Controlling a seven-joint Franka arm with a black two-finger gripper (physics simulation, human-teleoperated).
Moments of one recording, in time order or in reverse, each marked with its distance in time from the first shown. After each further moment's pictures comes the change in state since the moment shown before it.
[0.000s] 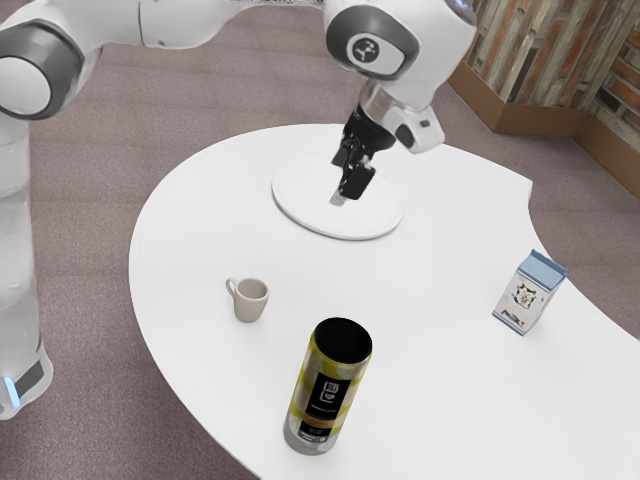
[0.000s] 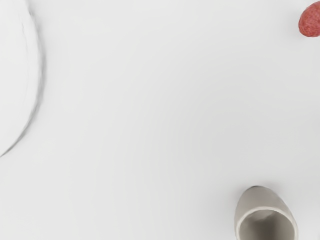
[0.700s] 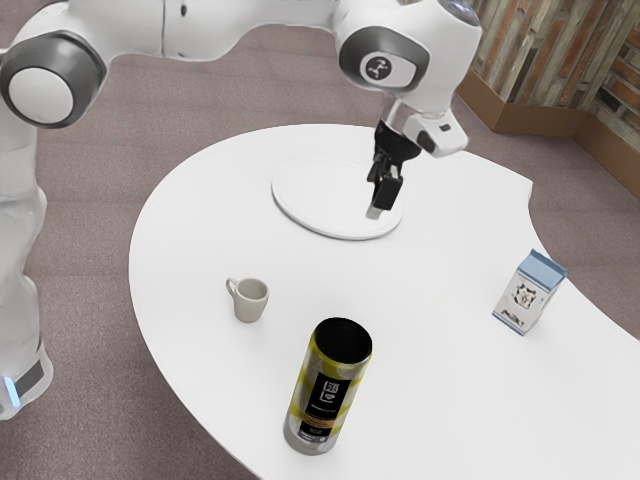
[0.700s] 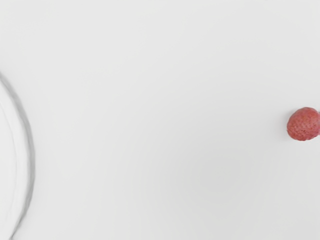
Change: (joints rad) arm -0.373 0.052 0.418 -0.008 -0.079 0.267 0.092
